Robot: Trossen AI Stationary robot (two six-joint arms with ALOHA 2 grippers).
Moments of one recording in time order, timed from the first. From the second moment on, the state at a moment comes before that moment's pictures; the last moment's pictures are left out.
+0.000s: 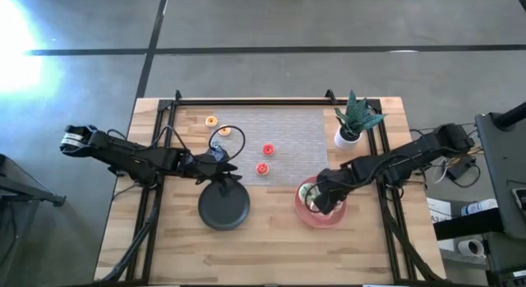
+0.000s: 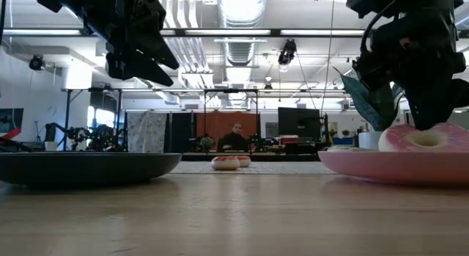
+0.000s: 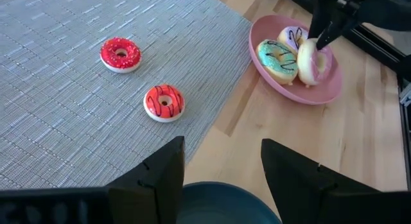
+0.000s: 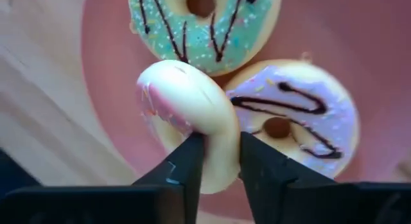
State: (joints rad) left arm -0.15 1.13 0.71 -0.21 -0.27 -0.67; right arm 0.24 1.34 0.75 -0.68 -0.16 1.19
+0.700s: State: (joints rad) left arm 0.03 1.38 0.75 -0.06 -0.03 -0.72; right arm 0.26 1.33 0.87 -0.78 -0.01 0.97
